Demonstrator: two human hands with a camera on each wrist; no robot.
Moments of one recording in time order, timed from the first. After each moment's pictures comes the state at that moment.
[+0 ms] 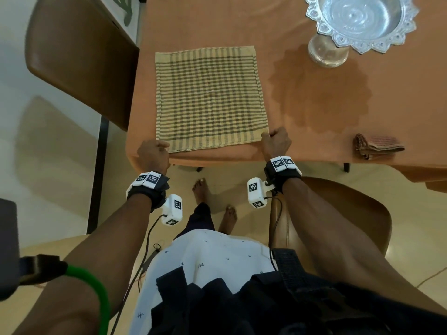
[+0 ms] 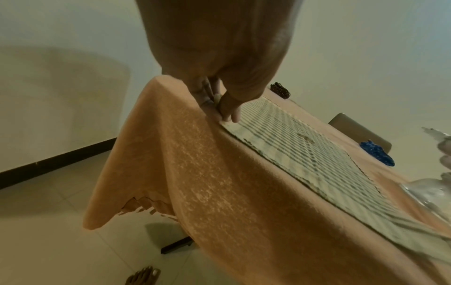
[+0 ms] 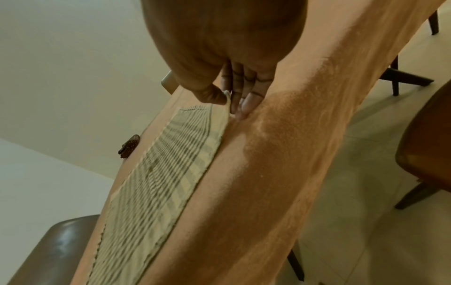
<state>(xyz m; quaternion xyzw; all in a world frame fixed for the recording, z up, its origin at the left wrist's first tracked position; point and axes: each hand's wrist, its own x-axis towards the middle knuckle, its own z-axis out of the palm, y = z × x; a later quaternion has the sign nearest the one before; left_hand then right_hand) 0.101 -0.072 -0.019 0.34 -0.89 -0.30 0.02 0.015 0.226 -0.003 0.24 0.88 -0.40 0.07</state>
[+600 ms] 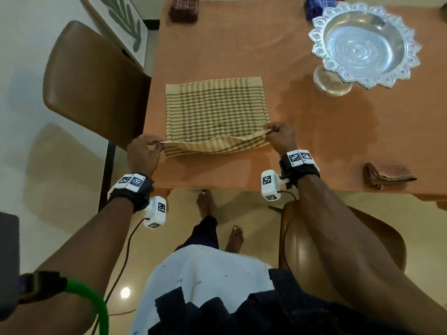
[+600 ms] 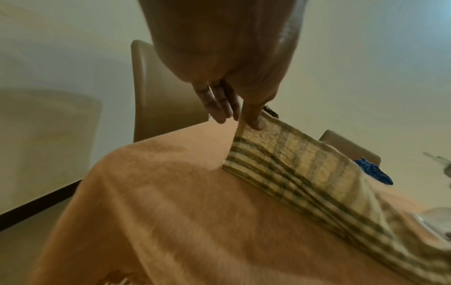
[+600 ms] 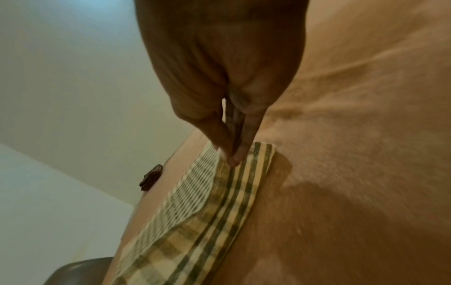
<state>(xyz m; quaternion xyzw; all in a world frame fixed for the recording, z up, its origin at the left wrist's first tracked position) 0.038 -0.142 0.018 0.19 -0.92 -0.32 0.10 -0.094 0.210 0.014 0.09 0.87 -0.47 0.15</state>
